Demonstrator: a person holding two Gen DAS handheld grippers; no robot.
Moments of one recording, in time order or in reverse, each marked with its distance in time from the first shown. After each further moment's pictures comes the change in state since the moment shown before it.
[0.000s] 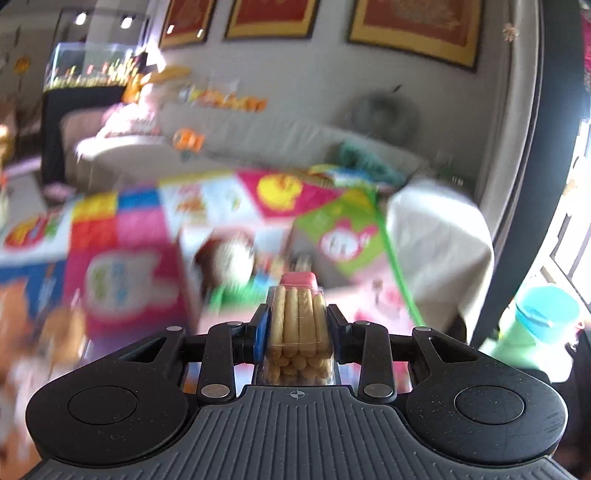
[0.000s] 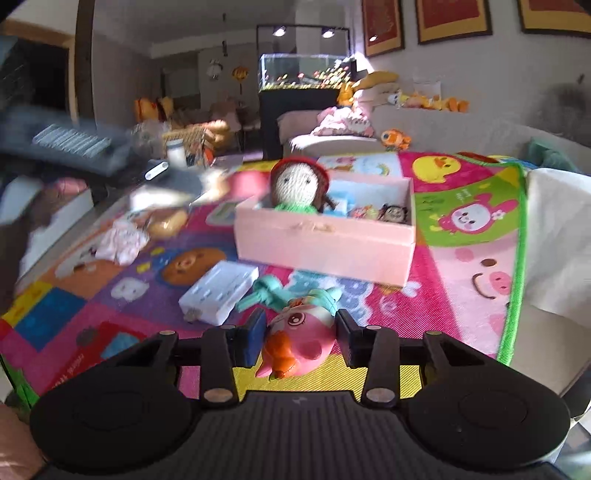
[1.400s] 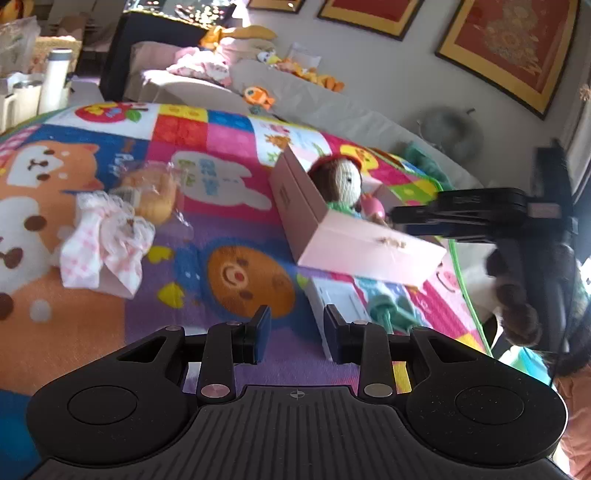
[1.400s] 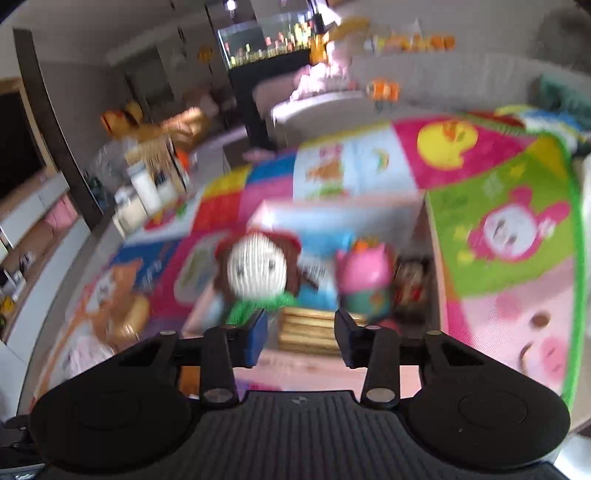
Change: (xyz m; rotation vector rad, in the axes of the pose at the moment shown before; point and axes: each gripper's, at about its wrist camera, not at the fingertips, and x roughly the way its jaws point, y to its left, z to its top) left arm -0.026 0.100 -0.099 -0.304 0.072 0.047; right arm 0.137 -0.044 0.116 0.215 0.191 0.051
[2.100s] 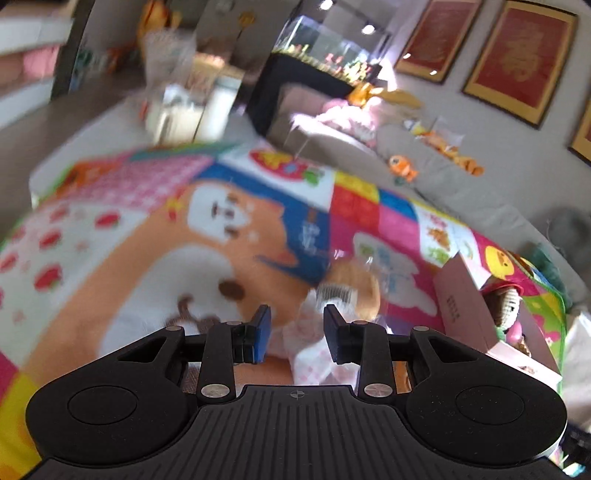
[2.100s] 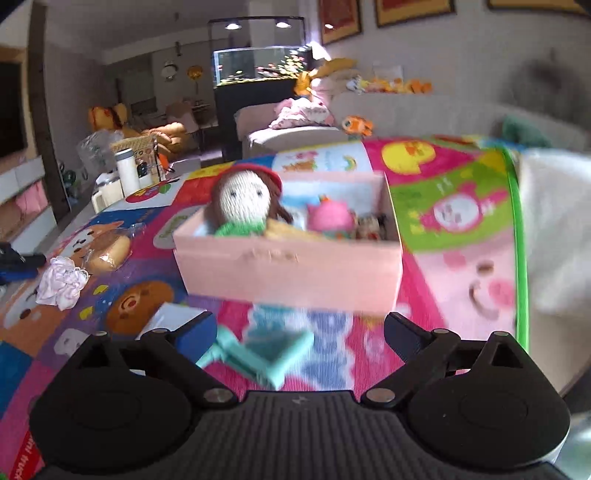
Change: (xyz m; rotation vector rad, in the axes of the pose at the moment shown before) left arm -0.036 0.084 0.030 -0.292 -0.186 0.379; right arm -0.048 0.009 -0.106 -0.081 -0.162 -0.141
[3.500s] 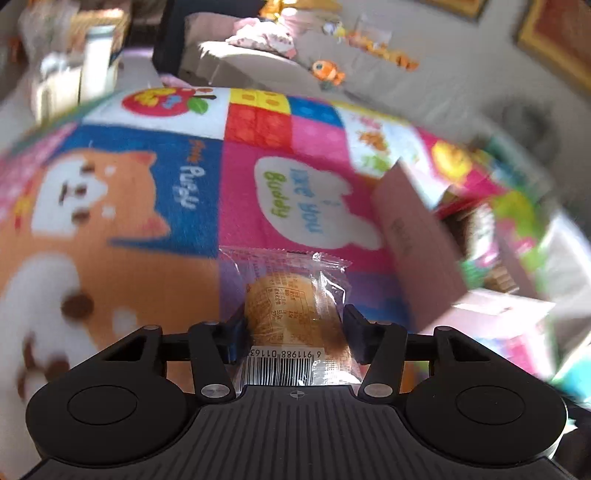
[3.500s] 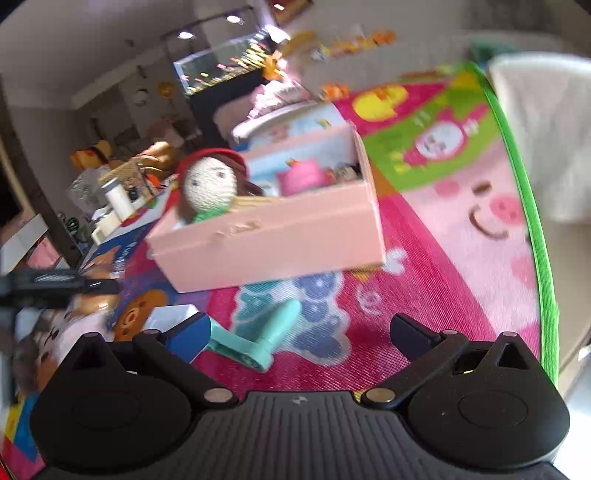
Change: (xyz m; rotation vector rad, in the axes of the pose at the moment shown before) left arm 0.069 -0.056 0.013 0.207 0.259 -0.186; right arm 0.021 -0.033 -0.016 0.254 0.065 0.065
